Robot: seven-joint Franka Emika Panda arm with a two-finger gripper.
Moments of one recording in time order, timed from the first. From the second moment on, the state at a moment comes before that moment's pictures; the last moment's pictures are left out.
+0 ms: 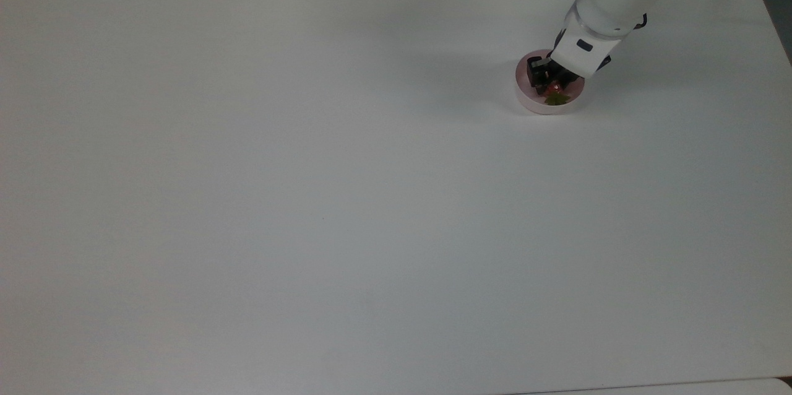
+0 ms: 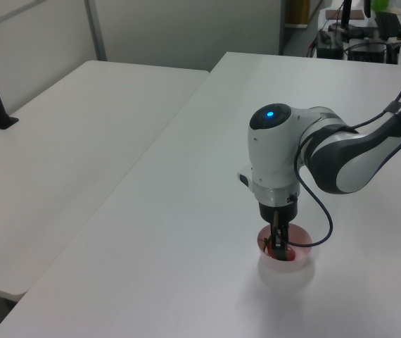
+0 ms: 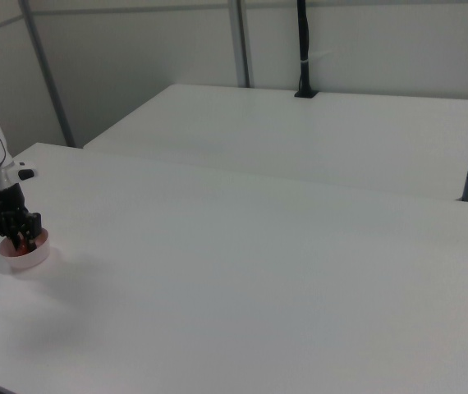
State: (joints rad) arm 0.71 0.46 -0.05 -1.71 0.00 2.07 0.41
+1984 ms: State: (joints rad) arm 0.18 0.31 -0.10 -1.61 -0.08 1.90 0.08
